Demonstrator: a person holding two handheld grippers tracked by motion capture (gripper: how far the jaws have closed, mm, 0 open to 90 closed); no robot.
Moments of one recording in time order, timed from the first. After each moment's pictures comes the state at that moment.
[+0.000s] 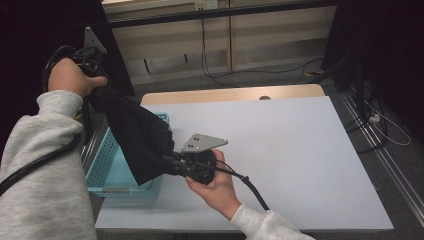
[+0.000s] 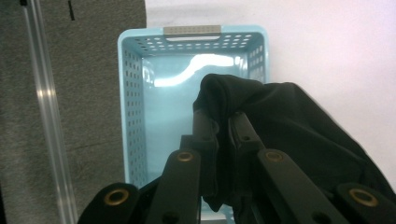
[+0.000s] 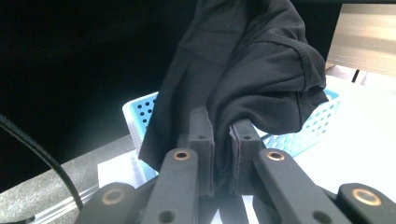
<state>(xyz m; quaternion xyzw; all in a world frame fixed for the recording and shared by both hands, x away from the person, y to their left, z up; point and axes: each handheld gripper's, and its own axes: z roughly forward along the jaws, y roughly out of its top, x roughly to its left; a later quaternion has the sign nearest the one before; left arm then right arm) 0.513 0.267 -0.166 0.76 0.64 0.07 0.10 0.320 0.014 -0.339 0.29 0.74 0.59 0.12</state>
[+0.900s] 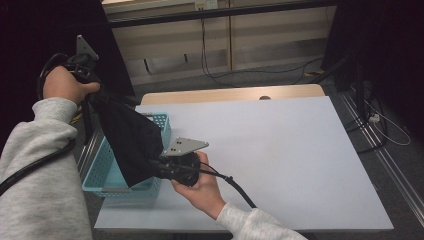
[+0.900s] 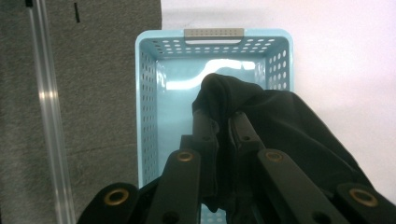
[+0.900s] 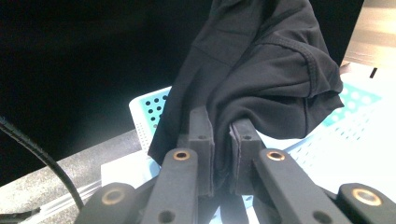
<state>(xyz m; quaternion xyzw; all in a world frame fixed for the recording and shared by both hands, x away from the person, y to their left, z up) 0.517 0.294 -0.182 0.75 0.64 0.08 0.11 0.328 0.049 -0.352 0.27 0.75 0.59 0.11</state>
